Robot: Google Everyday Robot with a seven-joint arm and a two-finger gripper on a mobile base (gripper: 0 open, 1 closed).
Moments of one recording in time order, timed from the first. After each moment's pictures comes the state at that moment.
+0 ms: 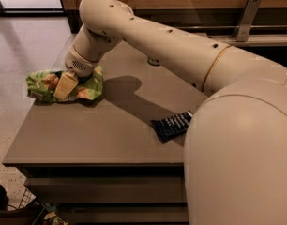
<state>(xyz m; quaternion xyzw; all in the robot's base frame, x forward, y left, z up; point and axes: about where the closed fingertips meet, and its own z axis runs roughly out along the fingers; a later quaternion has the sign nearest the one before) 0.609 0.228 0.821 -0.65 0.69 0.24 0.22</state>
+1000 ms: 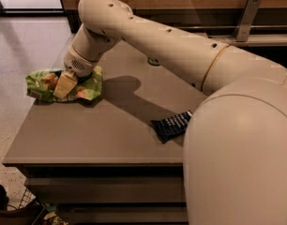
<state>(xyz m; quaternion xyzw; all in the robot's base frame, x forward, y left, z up) 0.608 0.228 0.823 -0.65 0.69 0.24 0.22</state>
